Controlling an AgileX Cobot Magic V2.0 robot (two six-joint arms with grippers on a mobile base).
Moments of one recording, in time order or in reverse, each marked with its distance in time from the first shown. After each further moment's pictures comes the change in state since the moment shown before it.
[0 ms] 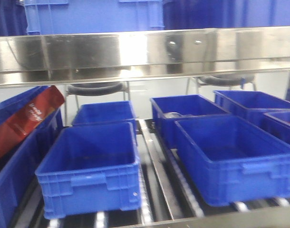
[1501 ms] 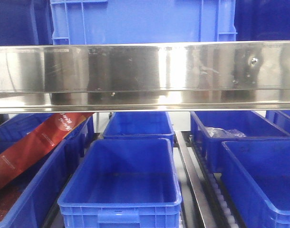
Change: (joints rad) left arm 0.000 0.002 0.000 0.002 -0.253 0.000; right arm 0.000 0.000 0.000 0.000 -0.002 0.000
